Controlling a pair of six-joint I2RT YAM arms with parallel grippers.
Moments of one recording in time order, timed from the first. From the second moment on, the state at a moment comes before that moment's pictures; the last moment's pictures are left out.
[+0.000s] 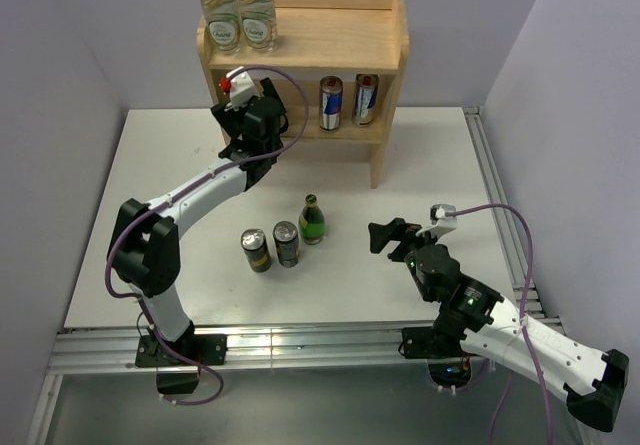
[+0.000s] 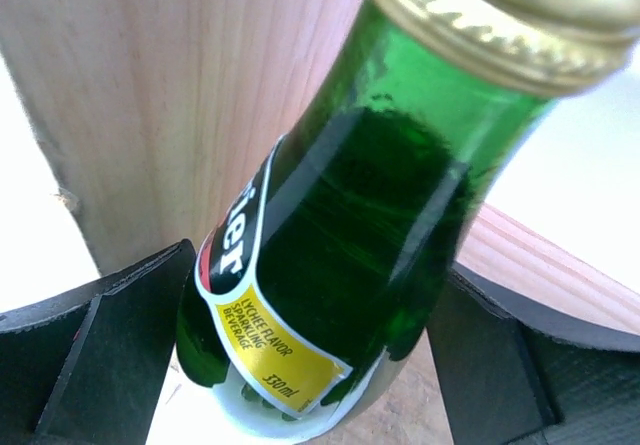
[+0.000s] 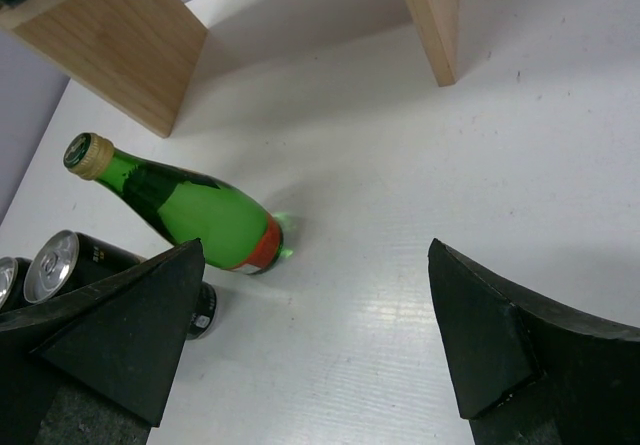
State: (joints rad) left arm -0.58 1.76 1.43 0.24 -1.00 -0.39; right arm 0.89 0.45 0.34 -0.15 0.66 0.66
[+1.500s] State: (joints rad) left arm -0.46 1.71 1.42 0.15 -0.34 -0.17; right arm 0.89 0.37 0.32 -0.17 0.64 0.67
